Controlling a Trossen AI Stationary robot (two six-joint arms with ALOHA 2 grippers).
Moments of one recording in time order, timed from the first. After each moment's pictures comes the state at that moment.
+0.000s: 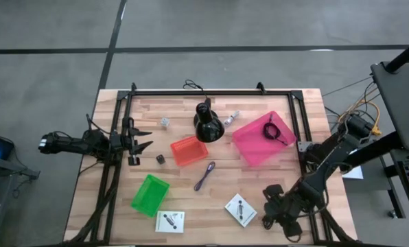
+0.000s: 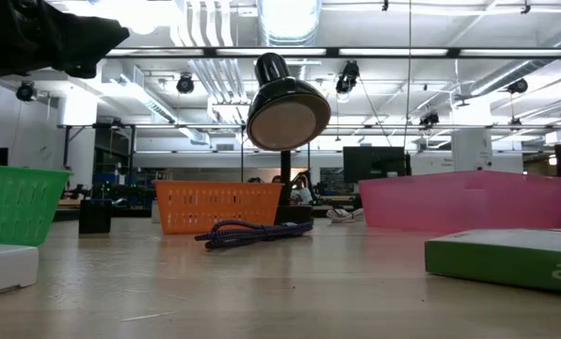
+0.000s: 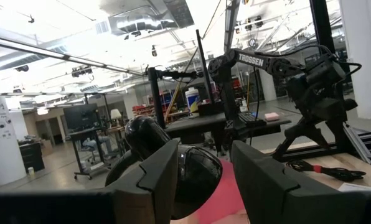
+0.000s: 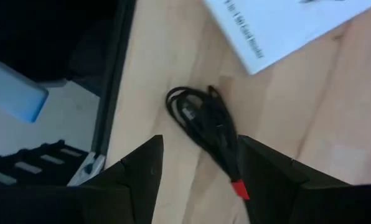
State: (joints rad) left arm -0.13 0.07 0.04 0.31 -0.25 0.30; right arm 0.87 1.49 0.99 -0.68 -0.06 0.70
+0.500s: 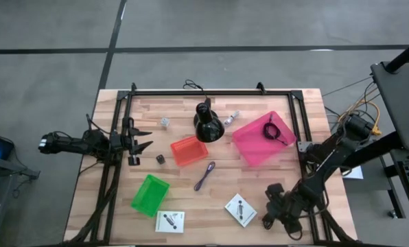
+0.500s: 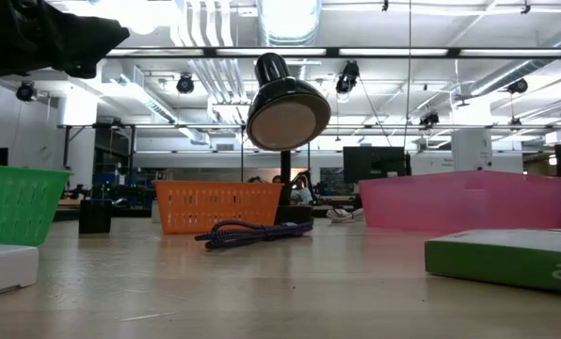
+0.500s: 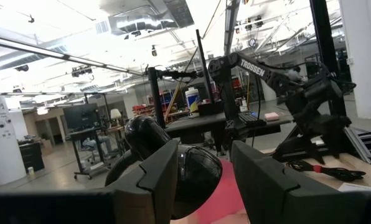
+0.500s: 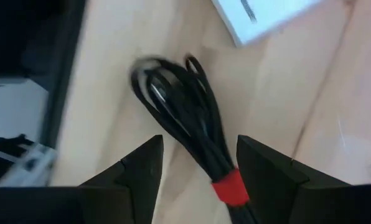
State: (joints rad) left arm -0.14 0.07 0.04 0.31 -0.25 0.29; right arm 0.91 1.49 0.81 -0.53 0.01 0.69
